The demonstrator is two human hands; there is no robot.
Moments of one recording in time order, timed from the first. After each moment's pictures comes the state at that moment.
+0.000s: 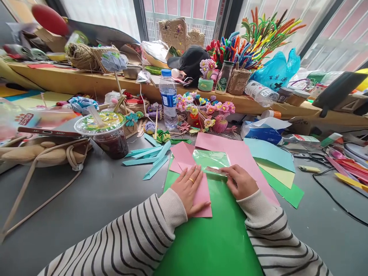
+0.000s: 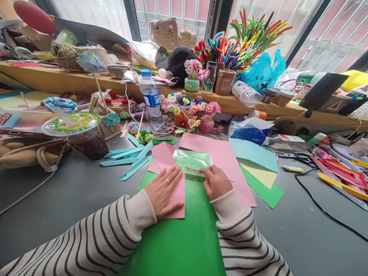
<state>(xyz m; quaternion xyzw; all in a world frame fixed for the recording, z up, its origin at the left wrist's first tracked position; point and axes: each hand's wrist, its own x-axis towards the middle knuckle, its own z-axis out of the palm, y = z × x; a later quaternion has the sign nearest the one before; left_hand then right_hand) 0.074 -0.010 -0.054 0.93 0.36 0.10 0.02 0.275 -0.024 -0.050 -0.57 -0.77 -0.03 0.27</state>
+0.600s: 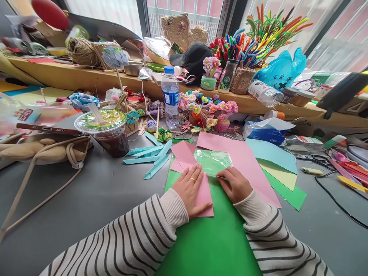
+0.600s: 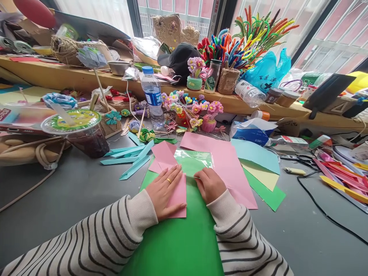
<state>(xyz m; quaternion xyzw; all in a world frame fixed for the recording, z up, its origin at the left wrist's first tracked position) 0.076 -0.010 -0.053 0.92 0.37 0.12 0.04 0.262 -0.019 -0.051 -0.49 -0.82 -0.05 0.29</state>
